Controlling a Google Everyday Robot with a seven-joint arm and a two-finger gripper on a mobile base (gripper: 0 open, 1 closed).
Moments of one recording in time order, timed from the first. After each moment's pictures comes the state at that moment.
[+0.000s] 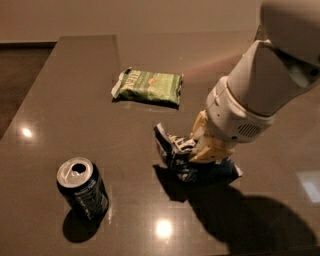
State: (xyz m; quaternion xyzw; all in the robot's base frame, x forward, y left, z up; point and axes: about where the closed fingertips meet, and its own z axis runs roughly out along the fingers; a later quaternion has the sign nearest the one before) arm 0.387 -0.084 0.906 -0.70 0.69 0.10 0.17
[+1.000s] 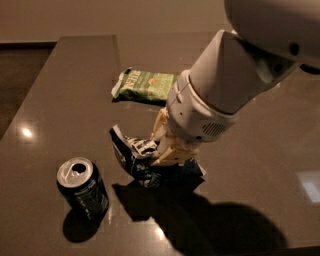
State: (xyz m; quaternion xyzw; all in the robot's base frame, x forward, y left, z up) arm 0.371 -0.009 0.930 -0.75 0.61 0.13 0.21
